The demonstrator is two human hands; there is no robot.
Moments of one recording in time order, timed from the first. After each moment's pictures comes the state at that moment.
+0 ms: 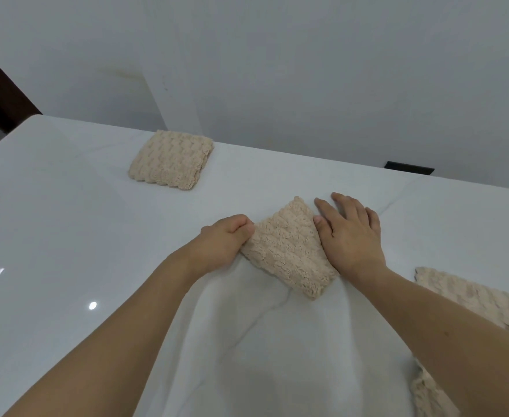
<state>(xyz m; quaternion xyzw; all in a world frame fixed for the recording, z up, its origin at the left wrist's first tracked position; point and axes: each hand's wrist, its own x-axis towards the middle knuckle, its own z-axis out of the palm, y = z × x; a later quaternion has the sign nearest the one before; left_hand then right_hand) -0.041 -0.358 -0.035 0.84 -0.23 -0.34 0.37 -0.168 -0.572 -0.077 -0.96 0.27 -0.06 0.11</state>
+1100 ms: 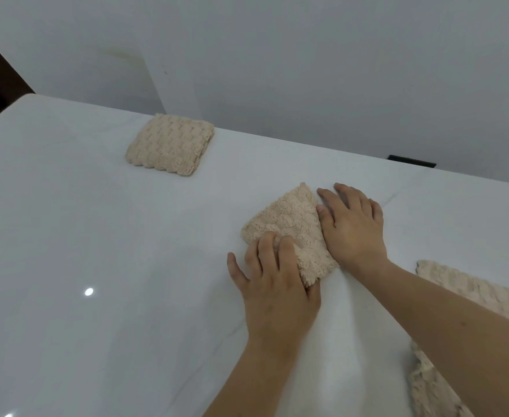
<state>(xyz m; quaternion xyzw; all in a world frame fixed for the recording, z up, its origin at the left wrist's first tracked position) -0.184 -0.400 -0.062 0.95 -0.24 0.00 0.18 -0.167 -0.571 -0.080 -0.95 0.26 -0.09 0.11</state>
